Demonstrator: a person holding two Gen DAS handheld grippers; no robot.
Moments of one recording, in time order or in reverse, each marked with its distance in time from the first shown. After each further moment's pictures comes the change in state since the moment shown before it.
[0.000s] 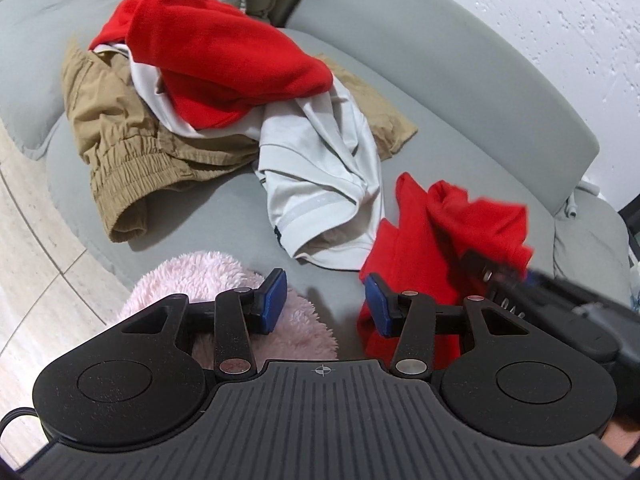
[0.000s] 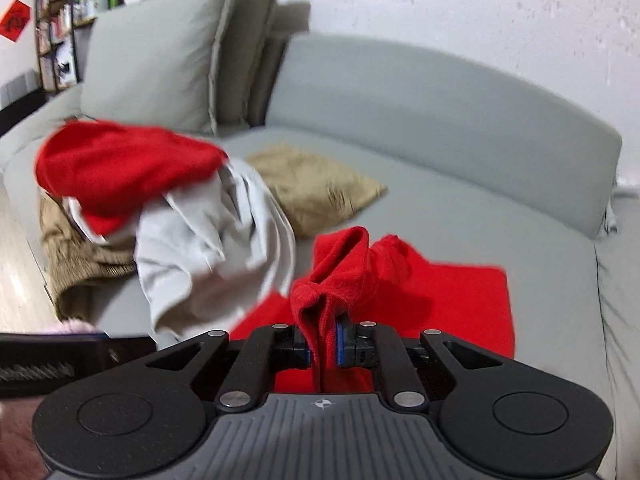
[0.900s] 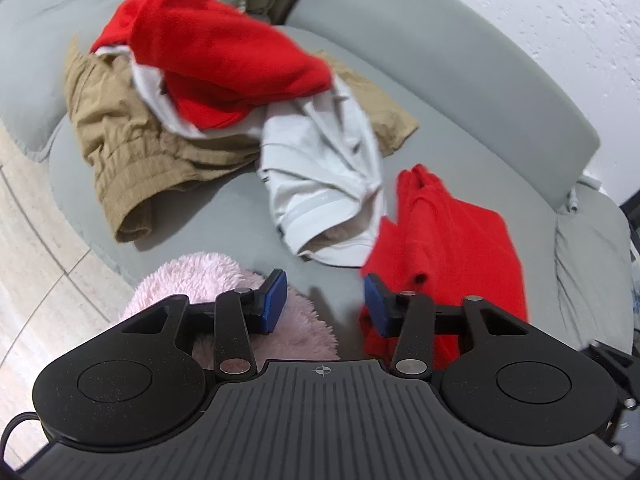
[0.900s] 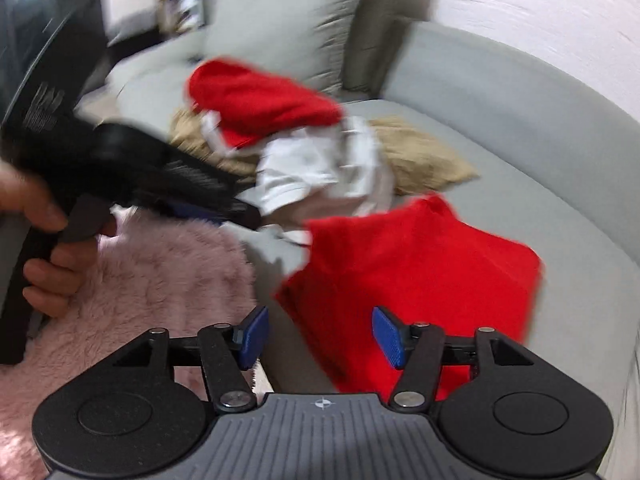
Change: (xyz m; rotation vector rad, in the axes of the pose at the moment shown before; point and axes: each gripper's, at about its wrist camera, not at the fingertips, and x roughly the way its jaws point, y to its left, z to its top) left arm -0.013 -0.020 0.002 0.112 -0.024 -0.102; right arm -0.066 -0.042 -0.040 -0.113 0.102 0.265
